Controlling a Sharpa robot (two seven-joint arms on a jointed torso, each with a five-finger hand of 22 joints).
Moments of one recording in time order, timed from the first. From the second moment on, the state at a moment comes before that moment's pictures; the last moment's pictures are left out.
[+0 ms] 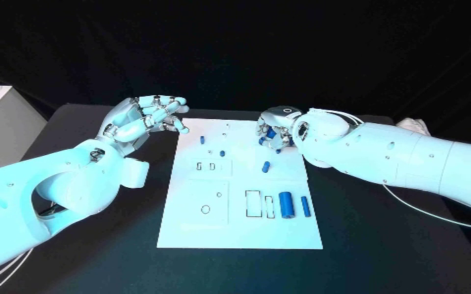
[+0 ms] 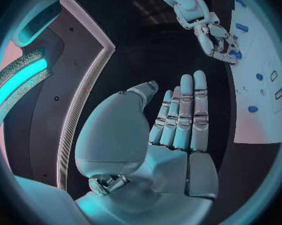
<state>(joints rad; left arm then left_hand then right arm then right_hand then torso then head) 1.24 -1.02 -0.02 1.72 -0.09 -0.27 0.49 1.38 -0.14 0.43 0.18 0.18 0.88 0.21 0.25 0.17 1.09 0.15 0.08 0.07 1.11 0.07 0.54 0.52 0.17 1.10 0.16 0.45 0.23 1.33 -0.63 -0.16 1.21 -1.58 -0.24 -0.09 1.28 -0.24 0.58 -0.02 0.17 1.01 0.15 0.16 0.26 1.13 0.09 0.06 0.07 1.47 0.00 1.27 1.14 0.11 1.42 0.09 1.18 1.03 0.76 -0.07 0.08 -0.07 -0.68</state>
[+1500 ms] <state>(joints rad) 1.25 -1.02 -0.02 1.71 -0.10 -0.25 0.46 1.38 -0.15 0.43 0.18 0.18 0.88 0.21 0.25 0.17 1.09 0.15 0.08 0.07 1.10 0.08 0.55 0.52 0.17 1.10 0.16 0.46 0.24 1.34 -0.53 -0.15 1.19 -1.58 -0.54 -0.17 1.30 -0.18 0.63 -0.01 0.17 1.09 0.12 0.27 0.31 1.25 0.09 0.09 0.10 1.47 -0.03 1.32 1.17 0.08 1.46 0.07 1.34 1.23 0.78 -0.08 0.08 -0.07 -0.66</state>
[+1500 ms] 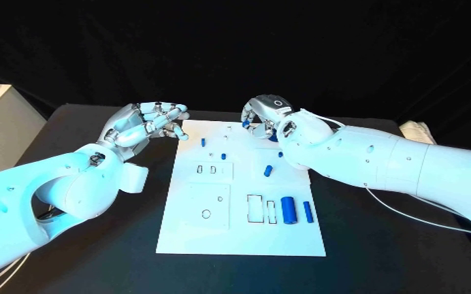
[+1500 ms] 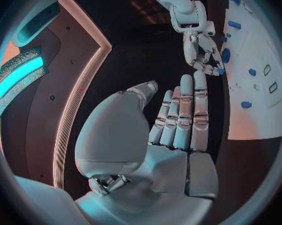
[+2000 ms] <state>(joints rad) 1.26 -1.02 -0.02 1.72 -0.10 -0.25 0.46 1.38 -0.15 0.43 0.17 0.18 0.88 0.21 0.25 0.17 1.09 0.15 0.08 0.07 1.10 0.08 0.55 0.53 0.17 1.10 0.16 0.46 0.24 1.33 -0.44 -0.15 1.10 -1.57 -0.56 -0.18 1.31 -0.18 0.63 -0.02 0.18 1.08 0.13 0.27 0.35 1.25 0.09 0.08 0.10 1.47 -0.03 1.32 1.17 0.08 1.46 0.07 1.34 1.22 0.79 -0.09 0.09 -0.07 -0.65</state>
